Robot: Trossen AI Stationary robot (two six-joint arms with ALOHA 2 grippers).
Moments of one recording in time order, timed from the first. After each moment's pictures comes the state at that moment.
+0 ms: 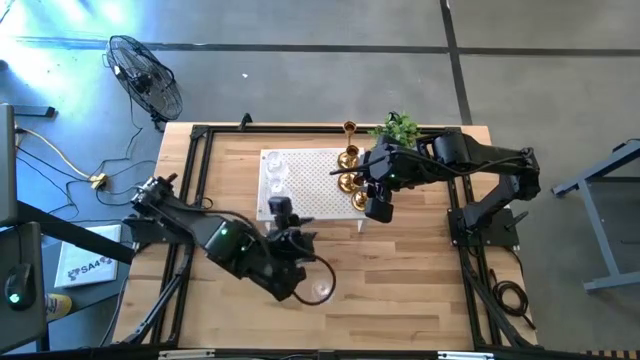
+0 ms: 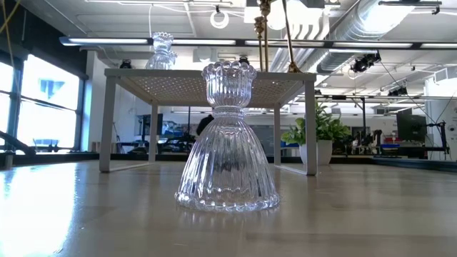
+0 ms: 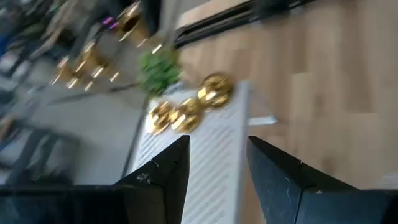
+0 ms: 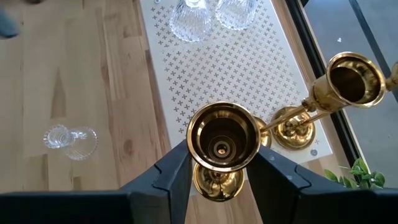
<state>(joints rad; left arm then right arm) -0.54 1.79 2.02 -1.21 -0.94 -0.24 0.09 1.61 1.99 -1.33 0.23 0.22</state>
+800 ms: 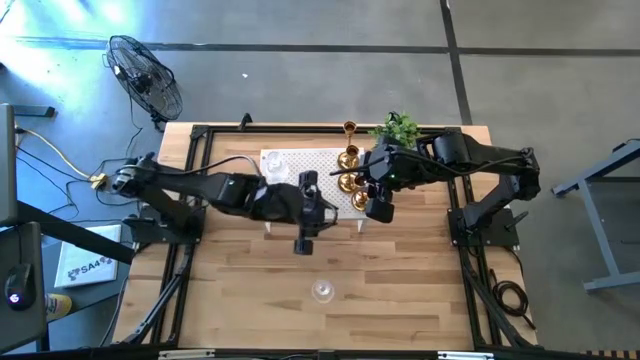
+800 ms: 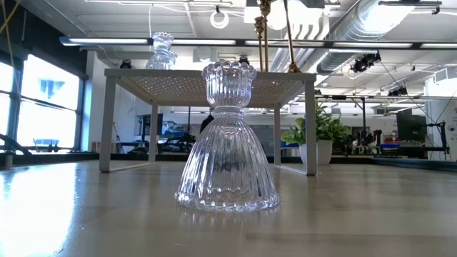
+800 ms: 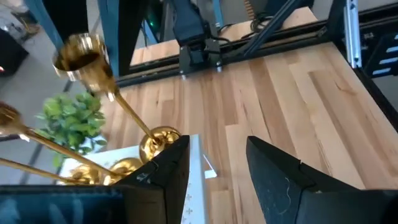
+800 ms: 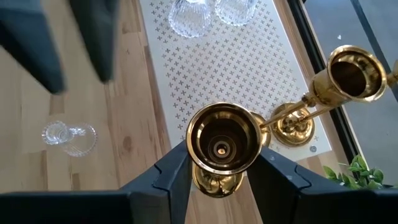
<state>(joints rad) -0.24 1.57 1.64 -0.57 -0.30 0.10 0.09 1.61 1.99 -1.34 0.23 0.22</state>
